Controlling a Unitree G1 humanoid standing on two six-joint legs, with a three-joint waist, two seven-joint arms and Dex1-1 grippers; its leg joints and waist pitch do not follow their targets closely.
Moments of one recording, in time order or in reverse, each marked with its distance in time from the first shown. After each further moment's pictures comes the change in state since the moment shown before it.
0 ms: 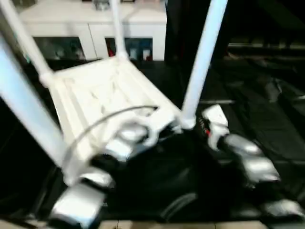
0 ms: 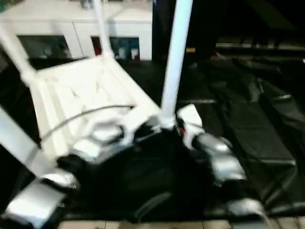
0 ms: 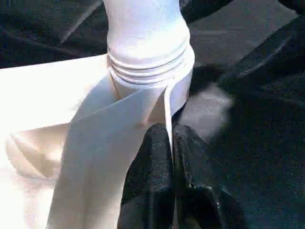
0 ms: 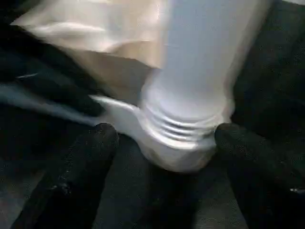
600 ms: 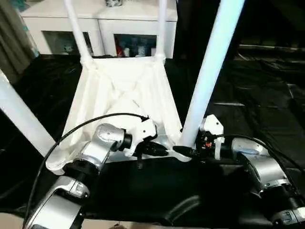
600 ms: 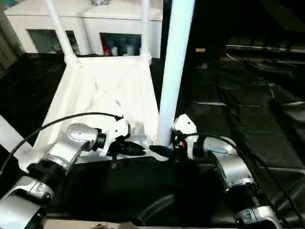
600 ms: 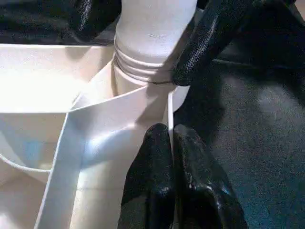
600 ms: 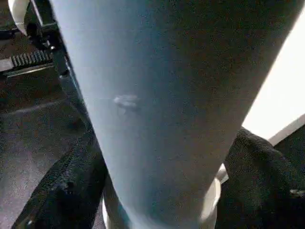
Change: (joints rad) left arm 0.102 0.117 -0.049 -0.201 -0.081 0.045 -0.378; right arm 0.012 -0.033 0.069 -0.047 0.045 -0.019 0.228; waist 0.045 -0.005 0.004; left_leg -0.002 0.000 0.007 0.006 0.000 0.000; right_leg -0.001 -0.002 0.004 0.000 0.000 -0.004
